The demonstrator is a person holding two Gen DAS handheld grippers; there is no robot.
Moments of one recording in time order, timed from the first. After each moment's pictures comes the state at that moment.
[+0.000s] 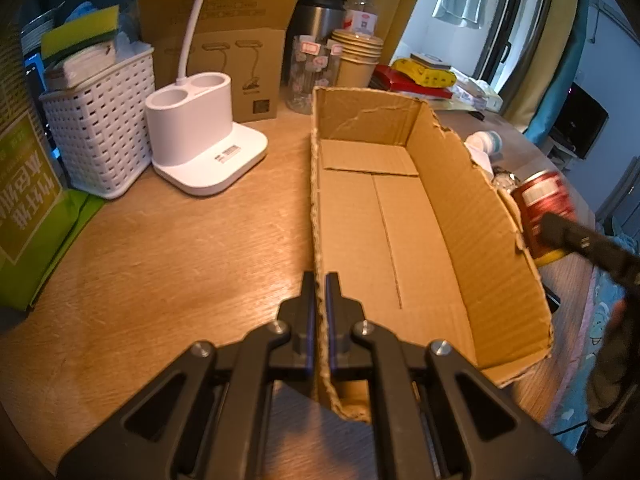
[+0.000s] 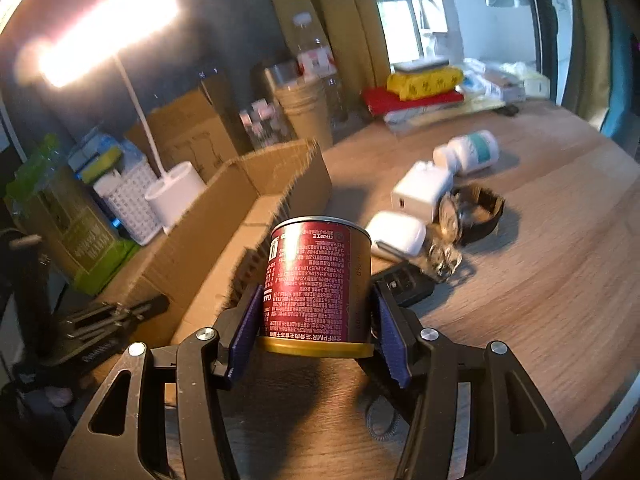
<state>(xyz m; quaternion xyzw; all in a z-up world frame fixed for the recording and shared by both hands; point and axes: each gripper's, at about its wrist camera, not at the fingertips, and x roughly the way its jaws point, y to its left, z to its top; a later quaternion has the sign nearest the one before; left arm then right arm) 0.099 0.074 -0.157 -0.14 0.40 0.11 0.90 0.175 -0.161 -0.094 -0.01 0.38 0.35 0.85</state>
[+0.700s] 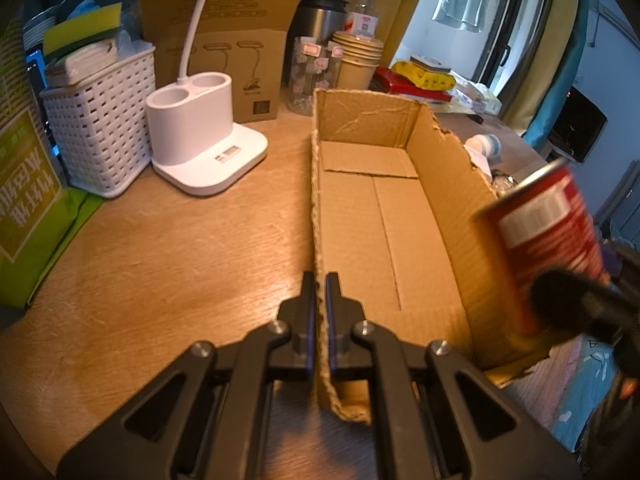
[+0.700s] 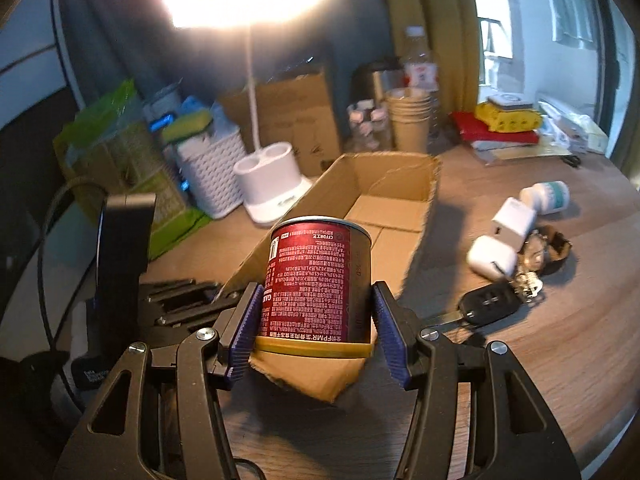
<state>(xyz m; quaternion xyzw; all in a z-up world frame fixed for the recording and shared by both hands) 0.098 0.074 -0.157 -0.15 0.40 0.11 0.90 0.114 -0.086 -0.079 -0.09 0.37 0.43 0.82</state>
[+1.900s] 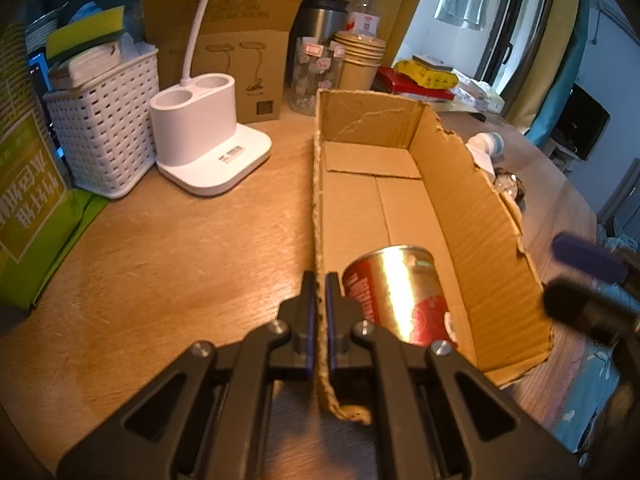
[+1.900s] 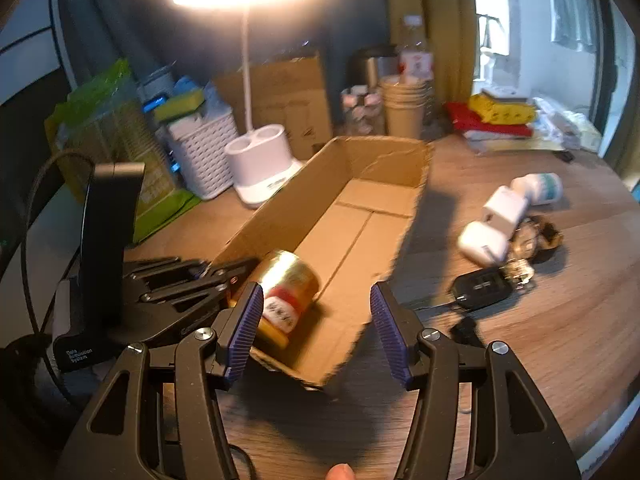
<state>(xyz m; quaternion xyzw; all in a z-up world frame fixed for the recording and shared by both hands) 0.097 0.074 -0.157 -0.14 0.40 0.12 0.90 0.114 -0.101 -0.072 -0.10 0.37 0.41 0.83</state>
